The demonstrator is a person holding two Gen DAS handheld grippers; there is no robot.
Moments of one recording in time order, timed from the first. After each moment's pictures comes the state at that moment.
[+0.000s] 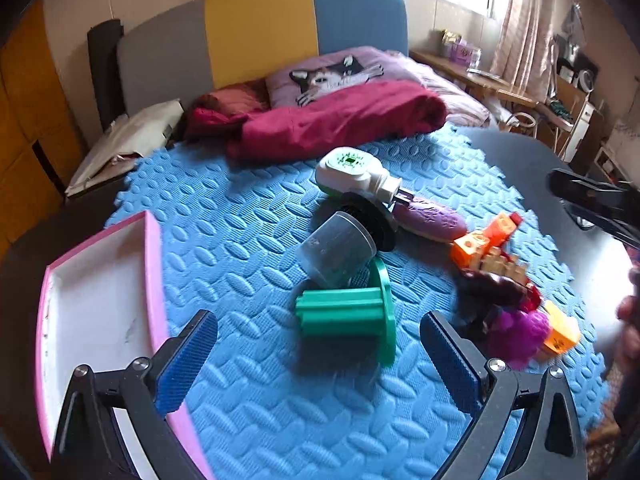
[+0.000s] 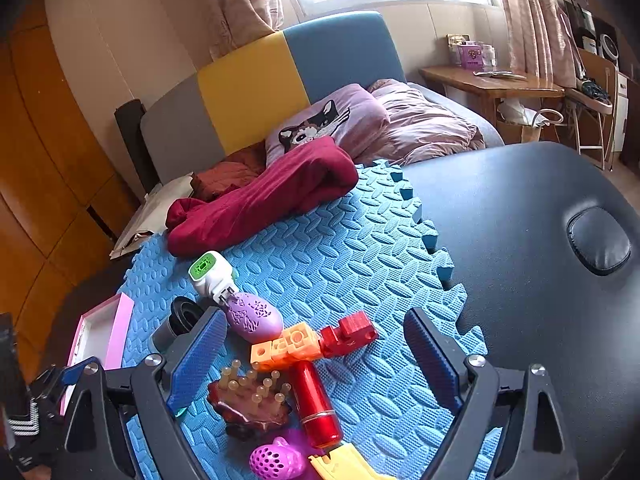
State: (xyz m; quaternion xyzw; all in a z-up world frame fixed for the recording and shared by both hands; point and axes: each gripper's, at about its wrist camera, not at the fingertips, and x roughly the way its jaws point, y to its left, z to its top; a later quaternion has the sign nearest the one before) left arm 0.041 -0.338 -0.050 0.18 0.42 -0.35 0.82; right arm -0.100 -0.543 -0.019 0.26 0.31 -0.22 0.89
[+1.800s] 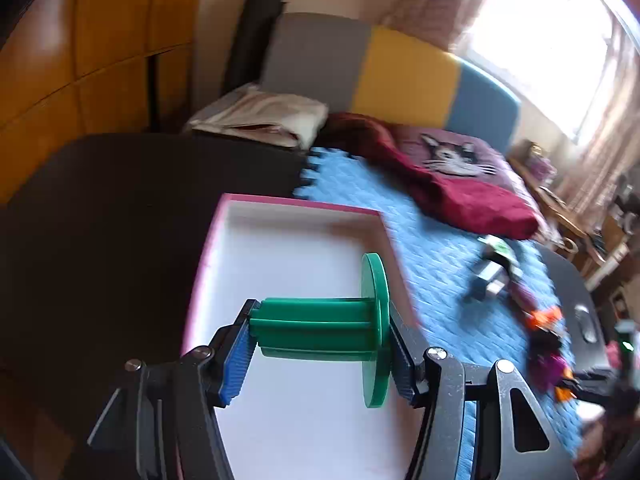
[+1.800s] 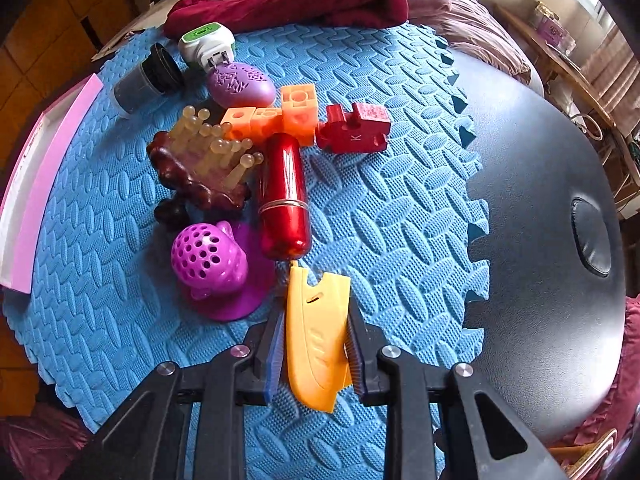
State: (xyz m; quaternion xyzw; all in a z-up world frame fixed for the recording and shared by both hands) left arm 0.116 -0.120 -0.023 -0.01 0.42 -0.23 0.88; right arm -0.110 -0.504 -0.083 0.11 0.60 -0.15 0.78
